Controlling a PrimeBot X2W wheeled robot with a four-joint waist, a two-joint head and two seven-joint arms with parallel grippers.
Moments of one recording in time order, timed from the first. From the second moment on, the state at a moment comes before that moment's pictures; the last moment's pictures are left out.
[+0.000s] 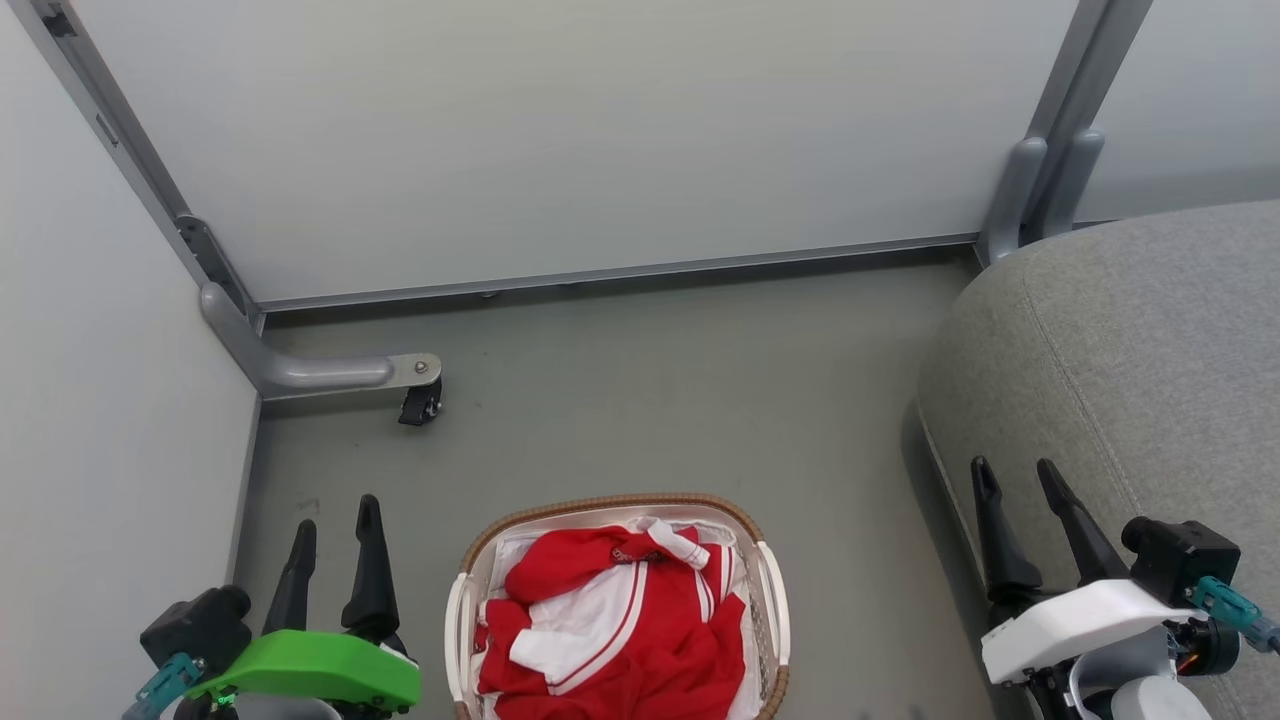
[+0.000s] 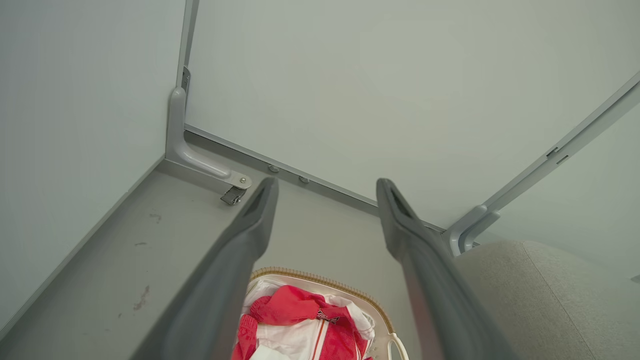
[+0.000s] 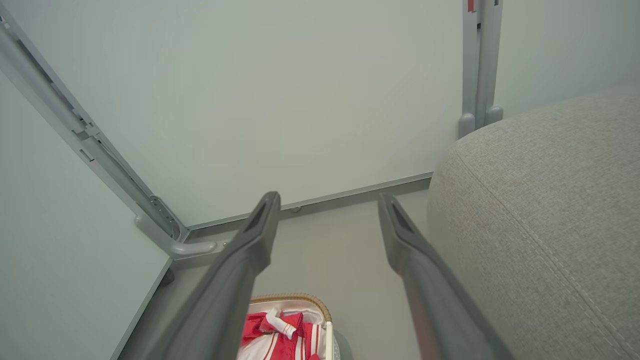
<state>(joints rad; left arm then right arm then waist) -0.02 0.04 -0.06 0.25 -0.60 -0.10 -0.17 -0.03 -0.04 -0.01 0.16 0.37 0.13 -0.17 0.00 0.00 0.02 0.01</state>
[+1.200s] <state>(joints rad) 0.00 0.05 -0.10 0.33 -0.36 -0.10 -0.24 0.00 -0.05 0.01 0.17 0.08 0.13 -0.24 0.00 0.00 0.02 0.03</state>
